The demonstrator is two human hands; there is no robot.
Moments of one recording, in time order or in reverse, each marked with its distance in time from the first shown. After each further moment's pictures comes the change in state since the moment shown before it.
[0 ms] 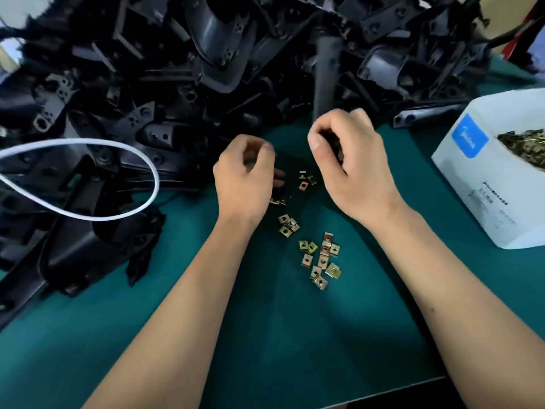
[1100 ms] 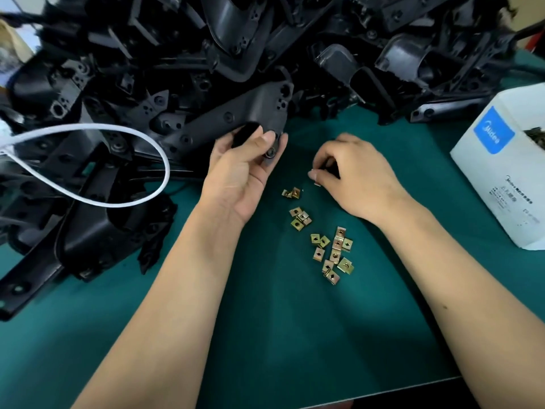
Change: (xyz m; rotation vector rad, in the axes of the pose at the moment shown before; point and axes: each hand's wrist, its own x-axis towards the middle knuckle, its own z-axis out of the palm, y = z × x) left_hand 0.010 0.010 -0.022 -0.964 -0.088 -0.366; right_hand -0.002 0.002 0.013 -0.286 -0.449 0.302
